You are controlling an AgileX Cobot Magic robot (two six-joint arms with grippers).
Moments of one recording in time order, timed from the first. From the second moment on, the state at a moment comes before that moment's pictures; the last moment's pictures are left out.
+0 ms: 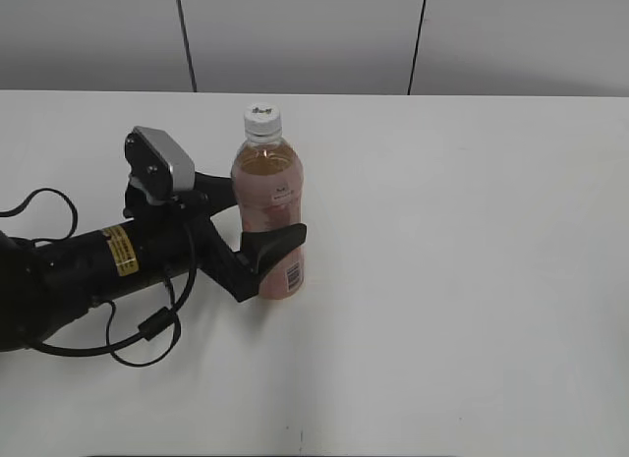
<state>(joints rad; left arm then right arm) -0.39 2.05 -0.63 0.60 -1.20 -0.24 0.10 -0.01 -0.51 -0.05 1.10 -0.01</state>
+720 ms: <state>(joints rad) -0.39 2.05 -0.63 0.58 -1.20 -0.24 0.10 -0.01 -0.51 -0.05 1.10 -0.01</state>
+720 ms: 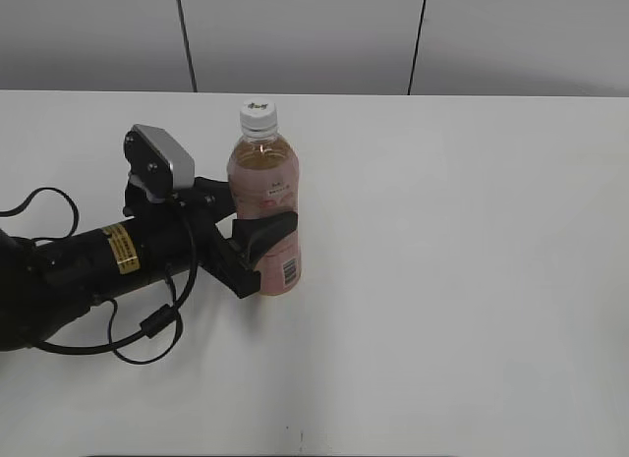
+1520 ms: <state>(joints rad) -0.39 2.02 -0.63 0.64 -1.15 -0.24 0.10 -0.01 -0.51 -0.05 1.10 -0.01</state>
